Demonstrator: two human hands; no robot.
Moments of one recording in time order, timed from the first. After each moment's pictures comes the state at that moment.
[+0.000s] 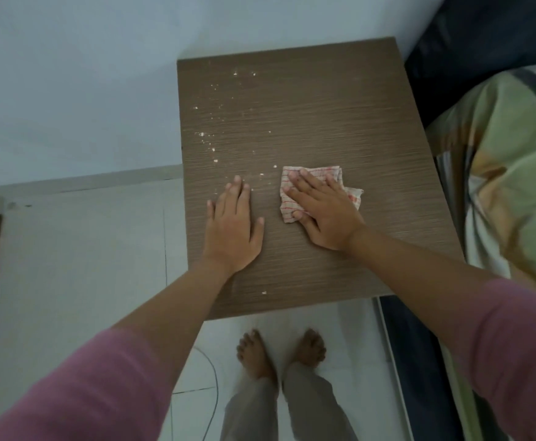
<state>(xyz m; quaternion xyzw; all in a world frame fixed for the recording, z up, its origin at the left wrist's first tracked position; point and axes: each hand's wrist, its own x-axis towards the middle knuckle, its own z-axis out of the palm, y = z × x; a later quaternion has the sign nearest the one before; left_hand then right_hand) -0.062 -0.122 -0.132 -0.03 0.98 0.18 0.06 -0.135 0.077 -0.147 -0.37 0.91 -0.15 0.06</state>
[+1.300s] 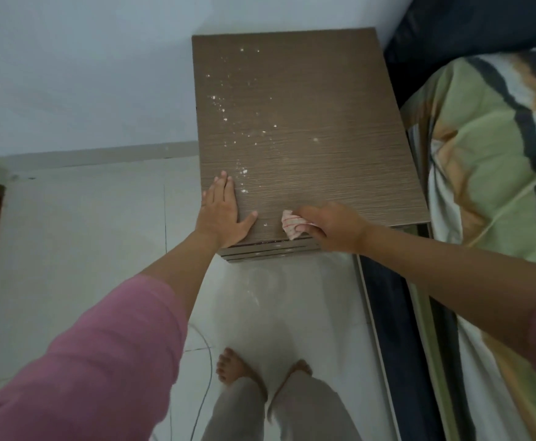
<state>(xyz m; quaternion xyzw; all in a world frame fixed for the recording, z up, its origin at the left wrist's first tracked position) 0.026 -0.141 -0.122 -0.04 0.97 0.19 0.13 -0.008 0.098 -0.060 -0.39 0.89 -0.16 0.18</state>
